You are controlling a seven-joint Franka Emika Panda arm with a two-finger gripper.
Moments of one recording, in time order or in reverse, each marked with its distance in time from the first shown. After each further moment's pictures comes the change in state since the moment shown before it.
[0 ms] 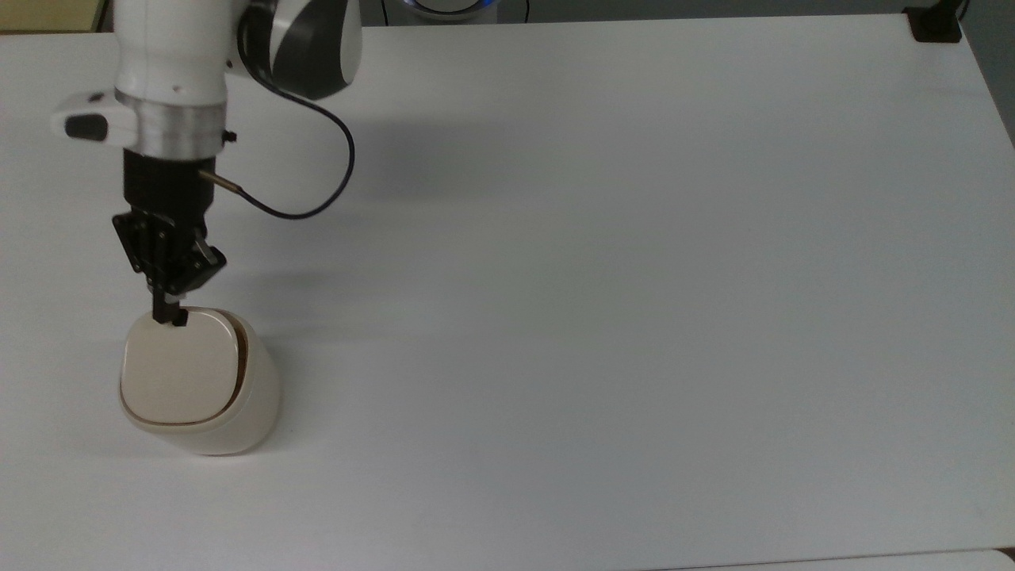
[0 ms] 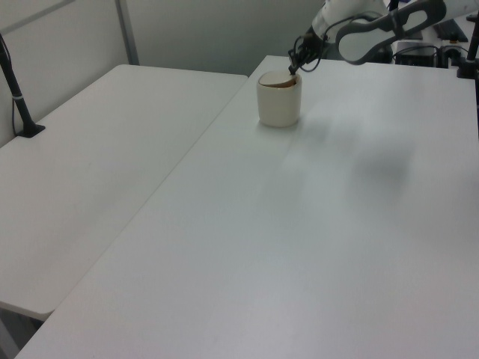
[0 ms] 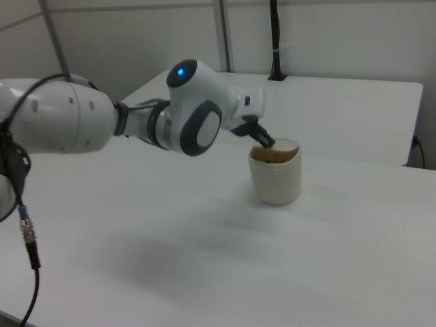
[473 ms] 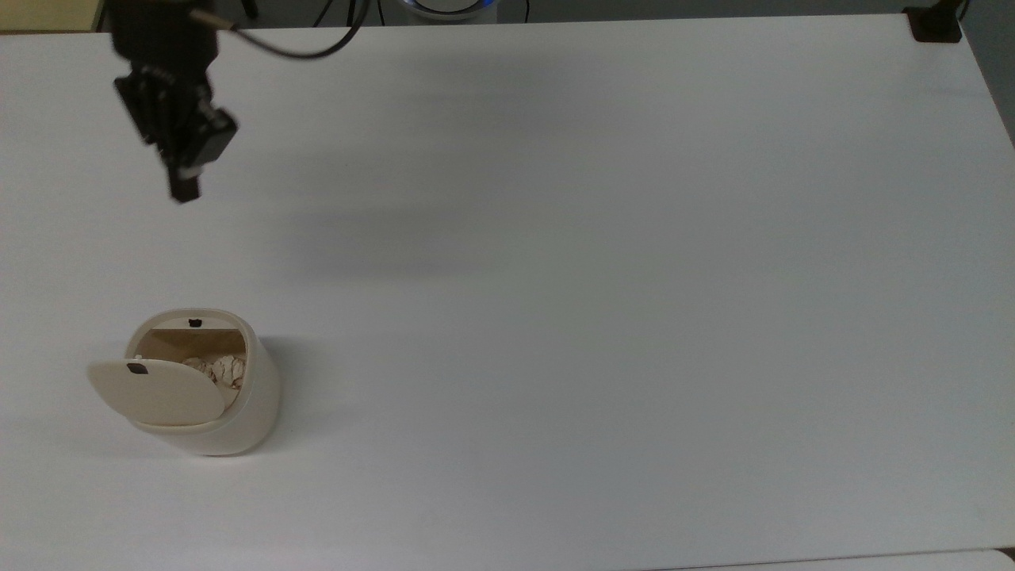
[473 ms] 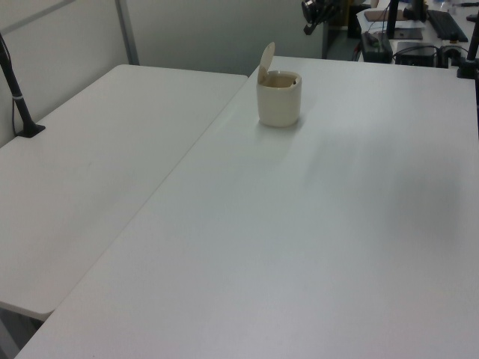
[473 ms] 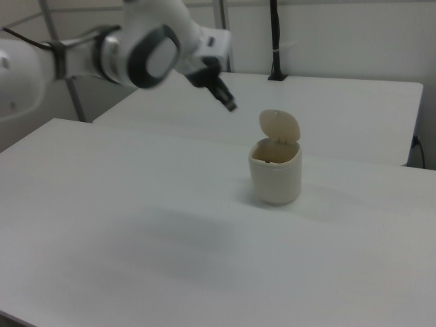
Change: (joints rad) arm 0.042 -0.263 0.024 0.045 0.081 -0.468 0.039
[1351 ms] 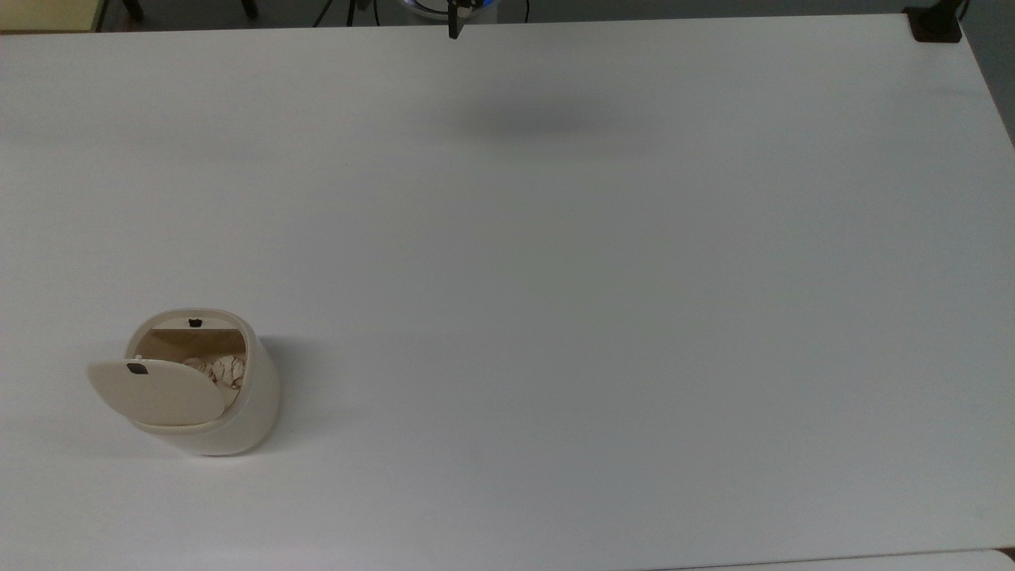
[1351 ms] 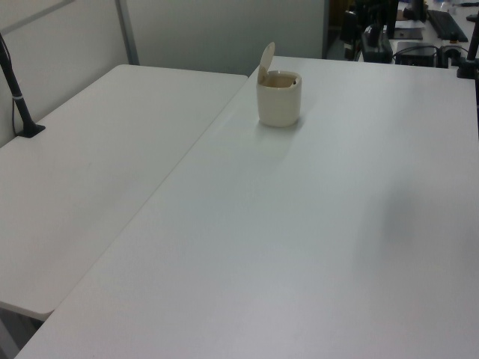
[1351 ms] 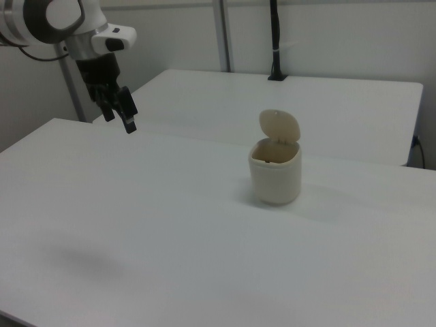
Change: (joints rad) arm 0.220 -0.240 0.027 -0.077 0.000 -0.648 -0.103
